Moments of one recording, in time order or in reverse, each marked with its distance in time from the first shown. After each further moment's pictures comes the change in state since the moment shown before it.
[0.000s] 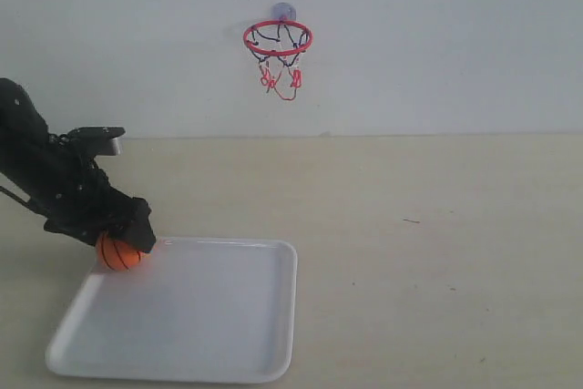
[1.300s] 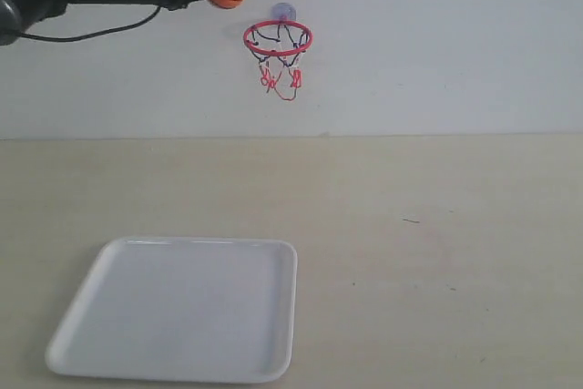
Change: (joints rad) left arm -0.043 0.491 -1.312 -0.738 0.095 0.227; right arm 0.000 0.000 0.000 0.000 0.000 0.000
